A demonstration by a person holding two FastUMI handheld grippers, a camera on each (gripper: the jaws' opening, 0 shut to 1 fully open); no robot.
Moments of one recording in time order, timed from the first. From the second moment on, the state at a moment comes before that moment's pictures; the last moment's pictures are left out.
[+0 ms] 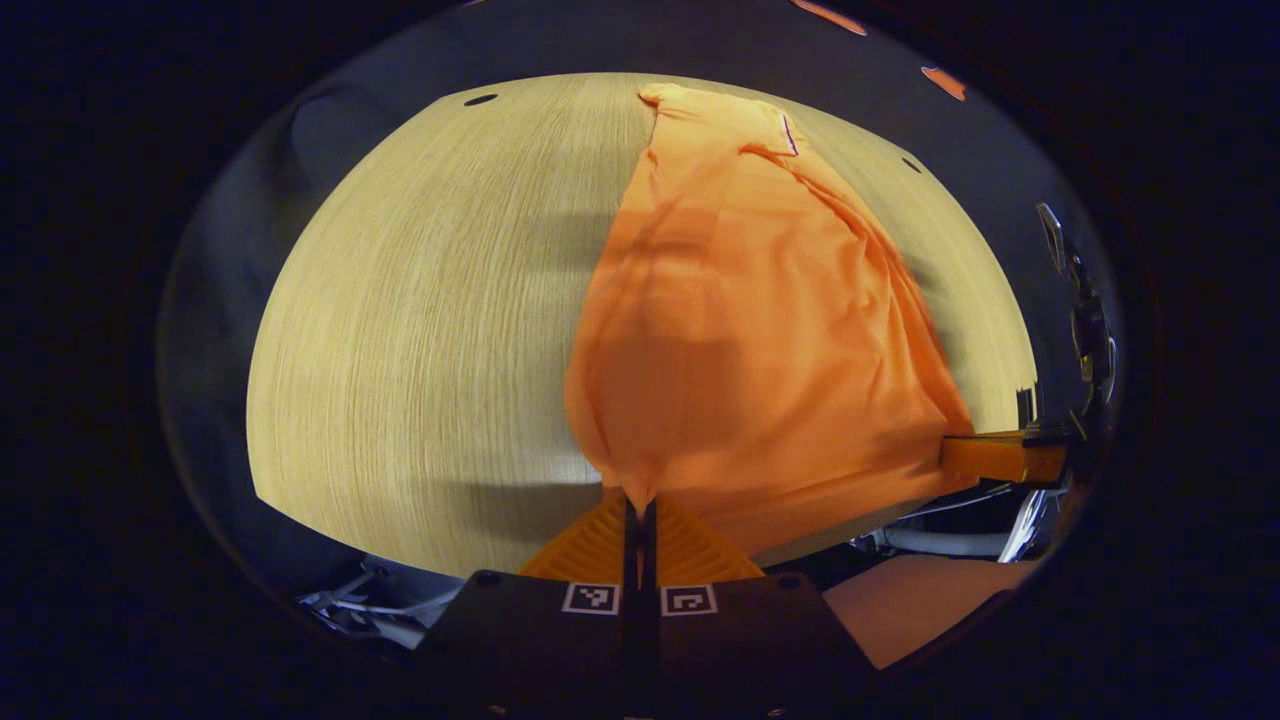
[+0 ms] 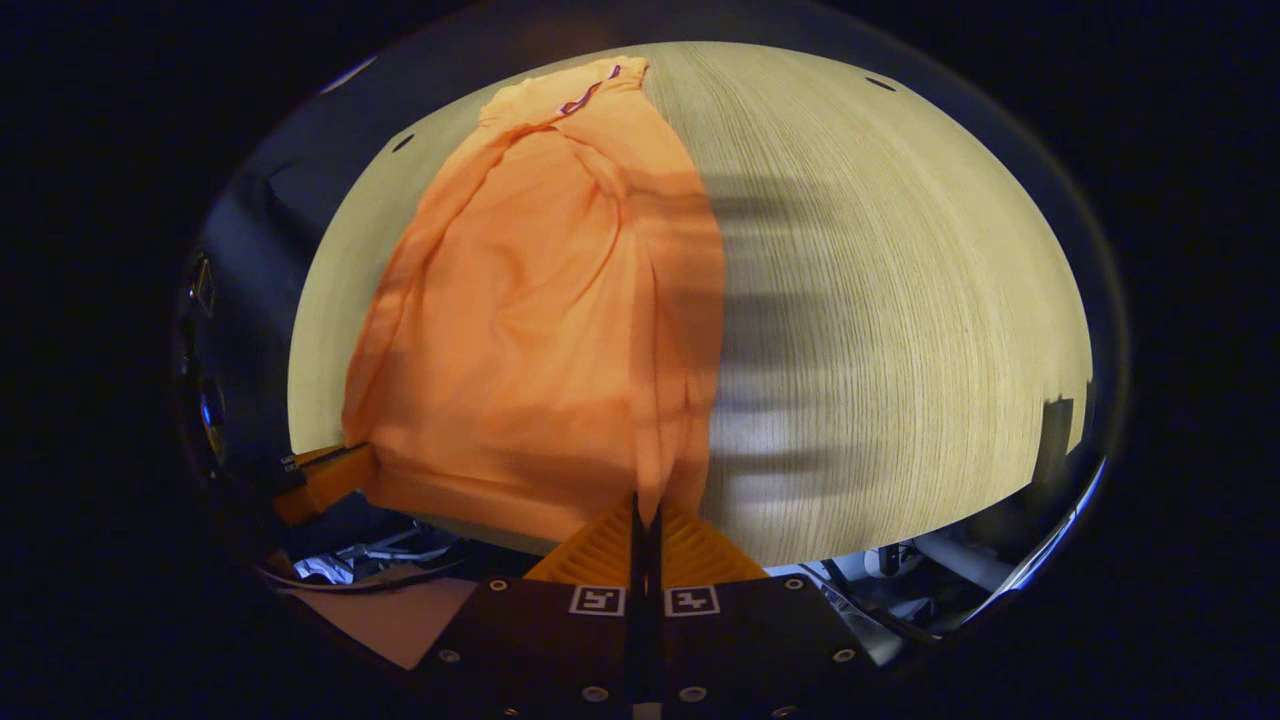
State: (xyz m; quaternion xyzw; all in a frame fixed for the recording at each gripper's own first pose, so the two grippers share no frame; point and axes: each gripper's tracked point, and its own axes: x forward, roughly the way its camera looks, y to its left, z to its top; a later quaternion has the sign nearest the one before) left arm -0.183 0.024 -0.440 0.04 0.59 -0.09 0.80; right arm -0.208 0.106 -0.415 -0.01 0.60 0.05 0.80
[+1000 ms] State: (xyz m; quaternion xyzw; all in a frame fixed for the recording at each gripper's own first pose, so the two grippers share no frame) left arm 0.051 -0.046 -0.296 0.06 0.41 -0.14 0.90; right arm 0.000 0.126 -0.246 -0.05 0.44 0.09 0.89
